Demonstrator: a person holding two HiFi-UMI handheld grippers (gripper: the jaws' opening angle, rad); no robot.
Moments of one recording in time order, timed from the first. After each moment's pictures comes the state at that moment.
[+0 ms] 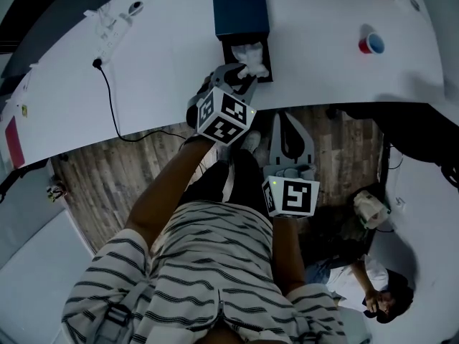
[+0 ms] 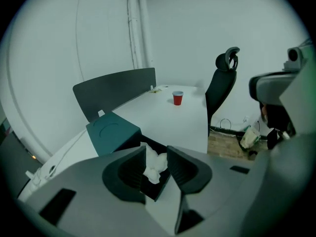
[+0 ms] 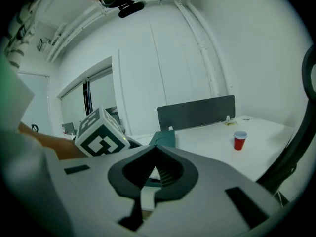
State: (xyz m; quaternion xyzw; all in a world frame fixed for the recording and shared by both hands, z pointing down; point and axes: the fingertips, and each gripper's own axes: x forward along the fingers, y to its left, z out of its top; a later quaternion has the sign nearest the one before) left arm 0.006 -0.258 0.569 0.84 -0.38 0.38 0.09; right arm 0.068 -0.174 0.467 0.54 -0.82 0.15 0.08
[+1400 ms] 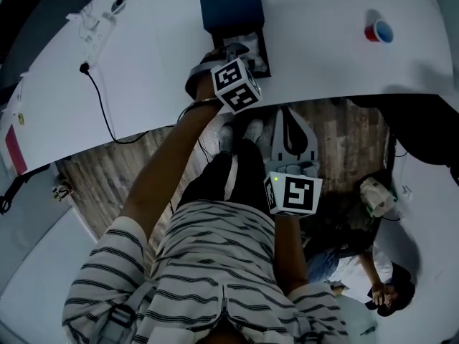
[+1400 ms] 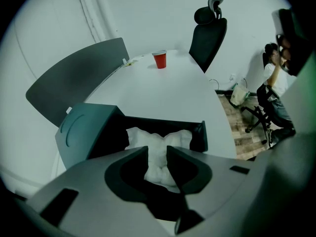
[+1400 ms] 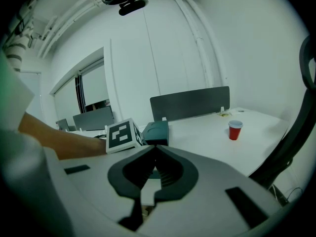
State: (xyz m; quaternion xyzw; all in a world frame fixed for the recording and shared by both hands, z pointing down) left arm 0.019 -0.300 0.676 0.80 -0.24 0.54 0.02; right arm 0.083 -0.188 0.512 0.56 -0.80 0.19 0.11
